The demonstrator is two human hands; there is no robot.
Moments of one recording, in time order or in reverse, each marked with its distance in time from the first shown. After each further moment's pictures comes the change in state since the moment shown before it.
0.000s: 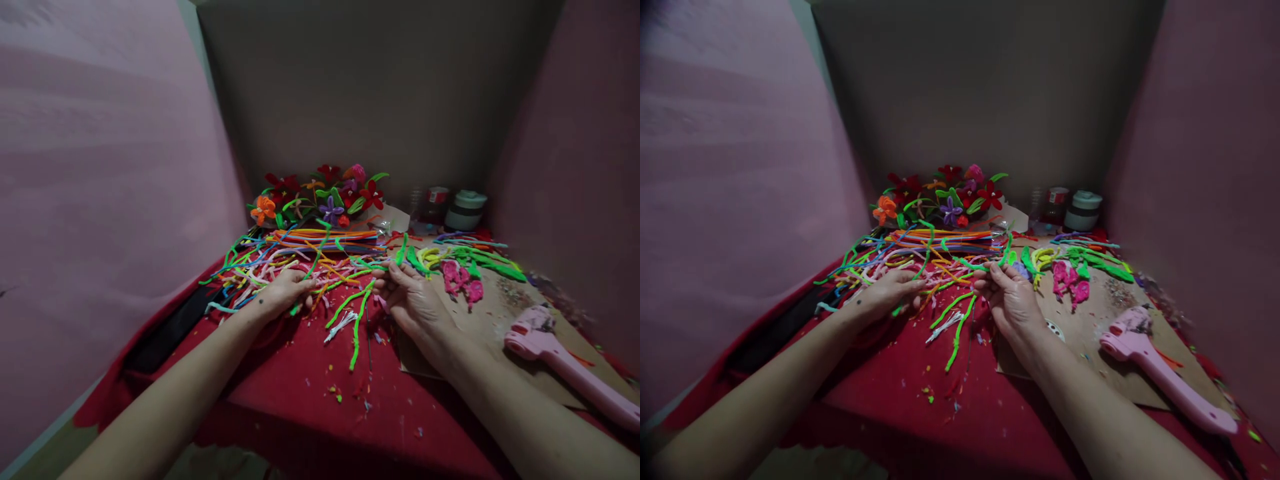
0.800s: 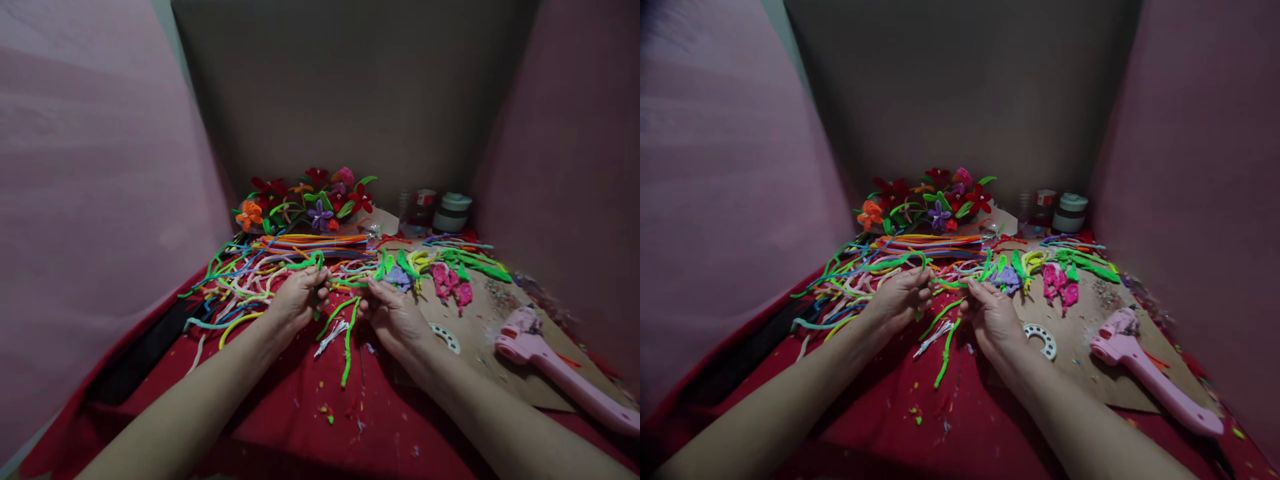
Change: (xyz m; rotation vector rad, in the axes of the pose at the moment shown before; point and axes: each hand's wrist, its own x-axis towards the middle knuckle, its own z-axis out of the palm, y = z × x) left_hand 0.010 0.040 0.048 -0.909 0.027 0.049; right_hand -0.010 0.014 0.008 -0.024 0.054 0.086
